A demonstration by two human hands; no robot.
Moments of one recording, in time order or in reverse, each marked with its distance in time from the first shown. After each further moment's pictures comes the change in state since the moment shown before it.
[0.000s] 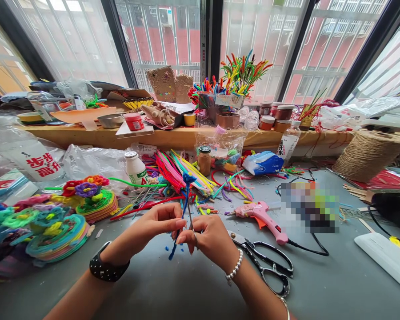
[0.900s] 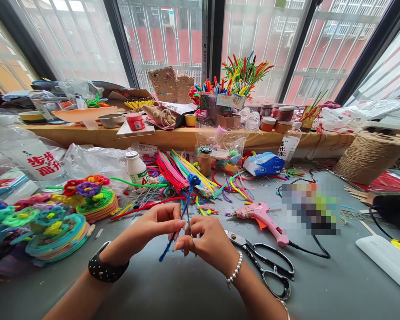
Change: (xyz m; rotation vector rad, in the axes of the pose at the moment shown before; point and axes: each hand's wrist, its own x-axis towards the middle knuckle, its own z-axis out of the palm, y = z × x) left_hand -0.002 0.002 -0.001 0.024 -0.003 0.035; right_hand 0.001 -0.002 0.001 -0.069 -0.043 -0.044
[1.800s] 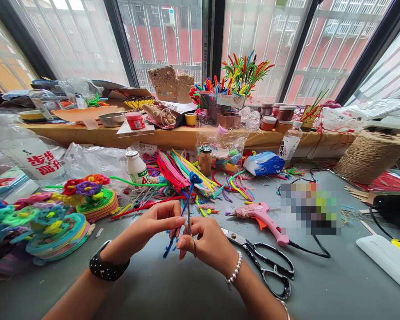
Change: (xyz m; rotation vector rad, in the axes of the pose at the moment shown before) left_hand 0.001 -0.002 -0.001 0.002 0.008 0.037; right_hand -0.001 -0.002 0.001 0.076 -0.043 -0.071
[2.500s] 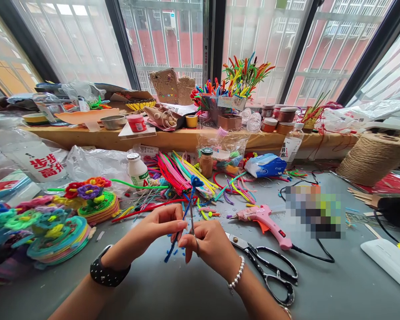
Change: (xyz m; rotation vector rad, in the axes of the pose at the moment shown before) left_hand 0.001 0.000 0.000 0.001 0.007 -0.028; right_hand 0.001 0.004 0.001 0.058 0.042 0.037
